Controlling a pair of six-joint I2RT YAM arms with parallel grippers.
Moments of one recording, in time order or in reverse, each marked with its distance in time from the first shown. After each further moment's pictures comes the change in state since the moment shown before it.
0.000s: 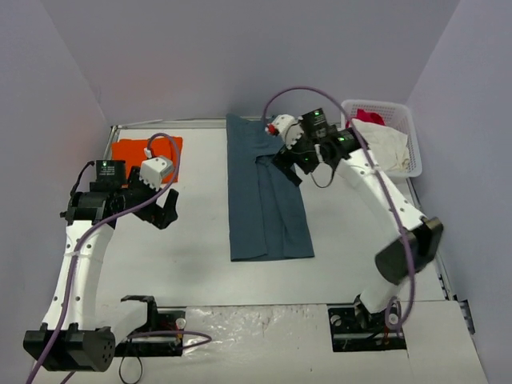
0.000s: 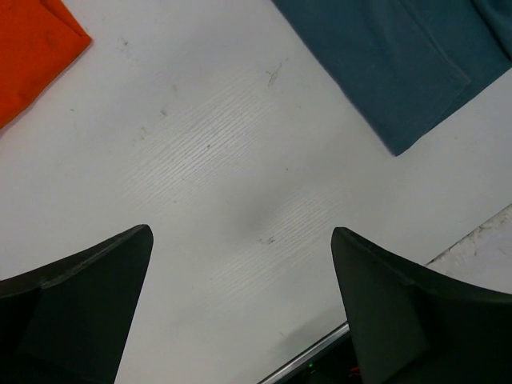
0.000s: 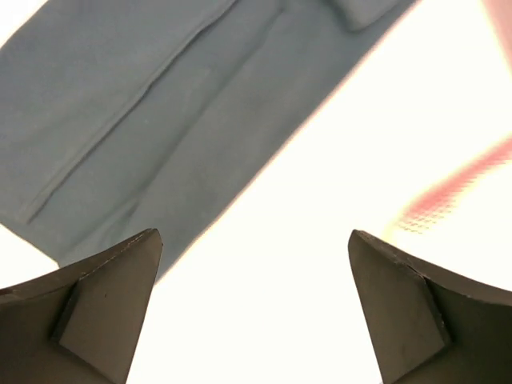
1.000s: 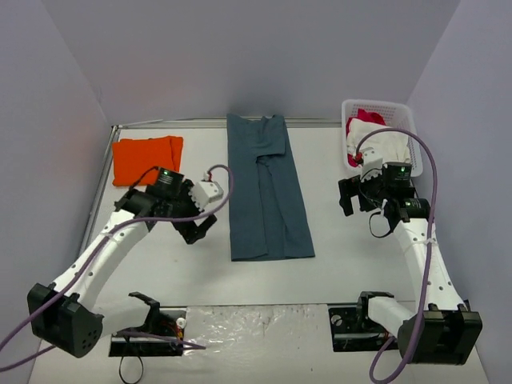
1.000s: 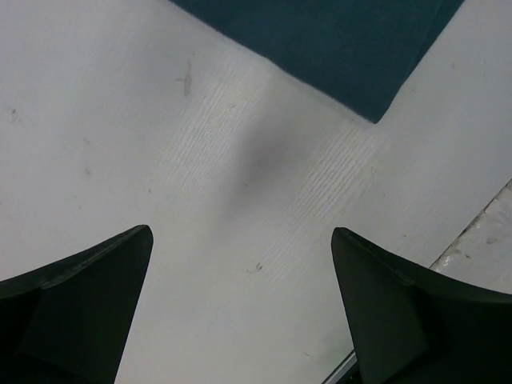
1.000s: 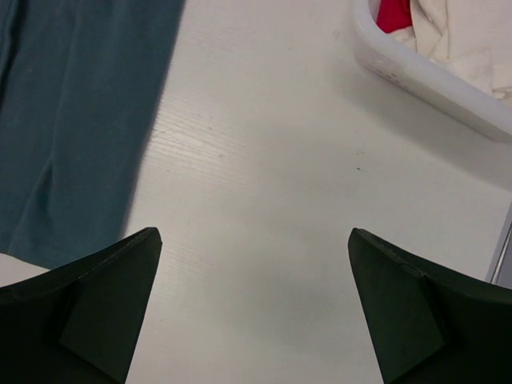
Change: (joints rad) left arm -0.338 0.072 -0.152 0.135 -0.121 0.069; right arm -0.516 -0.715 -0.876 0.394 -0.225 0.146
